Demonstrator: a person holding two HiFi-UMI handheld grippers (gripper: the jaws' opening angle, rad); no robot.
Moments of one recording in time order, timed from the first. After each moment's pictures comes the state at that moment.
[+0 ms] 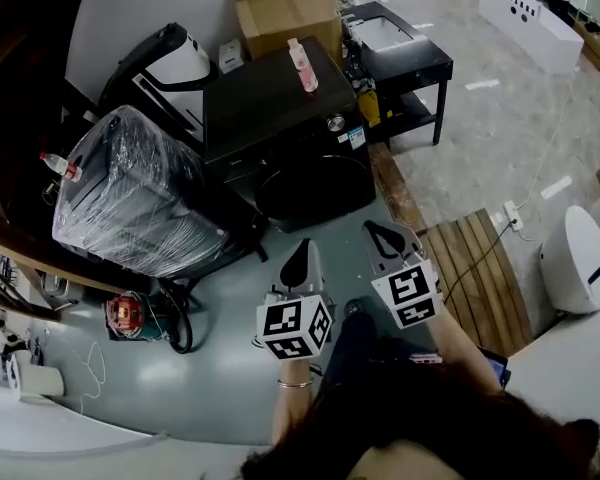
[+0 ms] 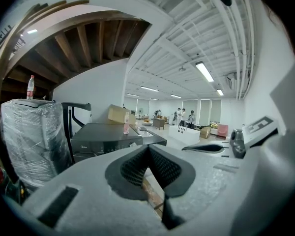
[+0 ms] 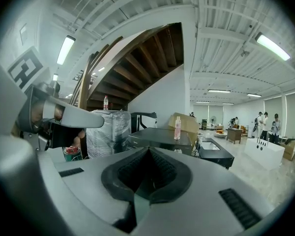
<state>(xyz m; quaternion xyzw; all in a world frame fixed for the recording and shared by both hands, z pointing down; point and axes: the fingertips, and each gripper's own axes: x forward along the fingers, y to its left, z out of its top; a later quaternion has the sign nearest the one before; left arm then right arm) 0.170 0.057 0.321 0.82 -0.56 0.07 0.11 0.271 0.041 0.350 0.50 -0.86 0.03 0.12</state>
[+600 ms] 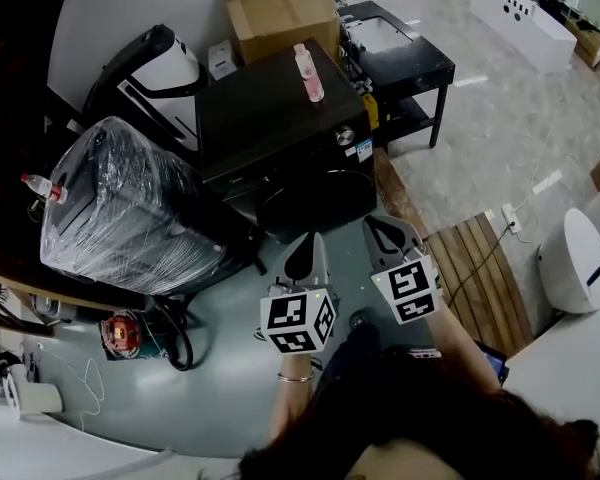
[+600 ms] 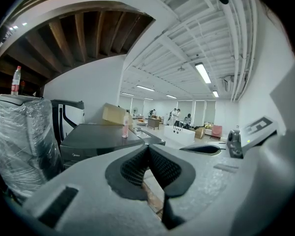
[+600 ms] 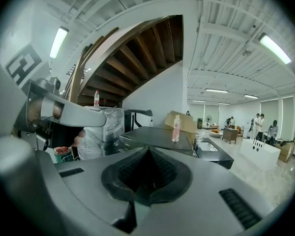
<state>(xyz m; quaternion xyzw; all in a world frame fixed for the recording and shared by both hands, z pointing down) 0.139 -0.052 0.326 0.84 -0.52 0.06 0.11 0.231 -0.063 0.356 0.52 -0.84 0.03 0.13</state>
